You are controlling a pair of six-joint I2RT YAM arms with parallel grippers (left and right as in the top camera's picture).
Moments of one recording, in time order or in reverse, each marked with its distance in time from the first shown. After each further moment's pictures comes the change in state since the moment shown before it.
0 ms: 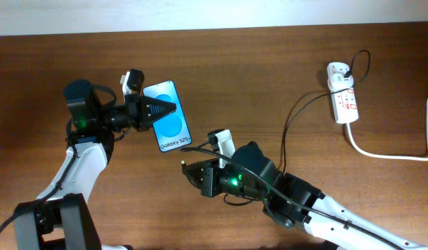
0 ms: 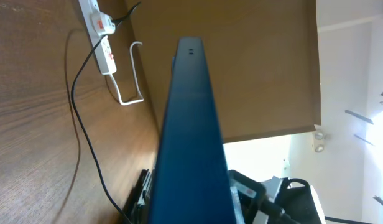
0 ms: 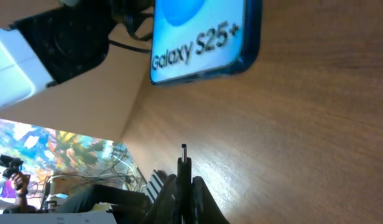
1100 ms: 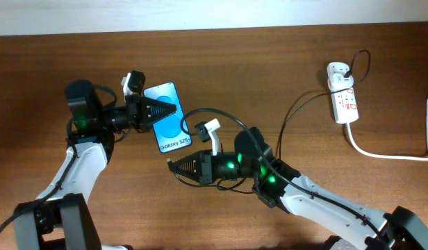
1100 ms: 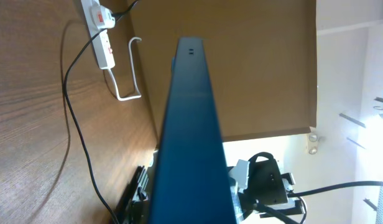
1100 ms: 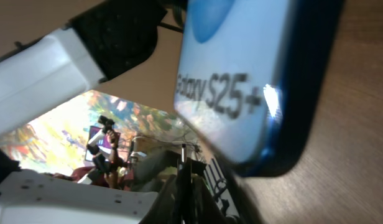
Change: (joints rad) left arm 0.000 0.000 0.000 -0.038 0.008 0.000; right arm -0.136 0.246 -0.084 0.566 -0.456 0.159
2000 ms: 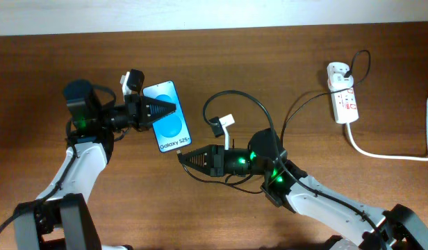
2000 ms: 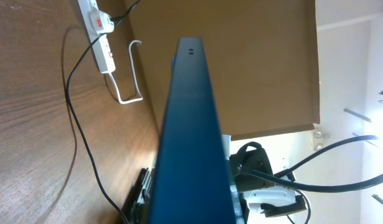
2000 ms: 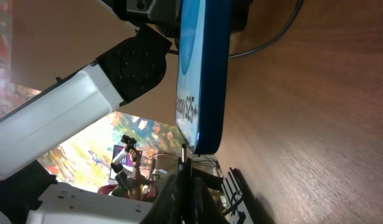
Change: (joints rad) left arm 0.002 0.000 0.000 0.038 0.000 0.000; right arm -0.079 0.000 -0.078 0.164 -0.035 0.142
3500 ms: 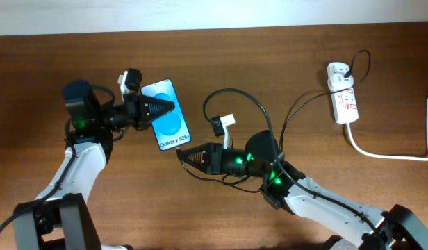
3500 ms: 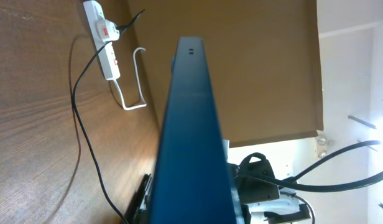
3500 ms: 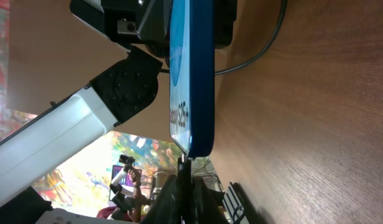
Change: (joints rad) left arm 0.005 0.000 0.000 0.001 -0.026 0.000; right arm 0.024 0.000 0.000 -0.001 0.111 0.048
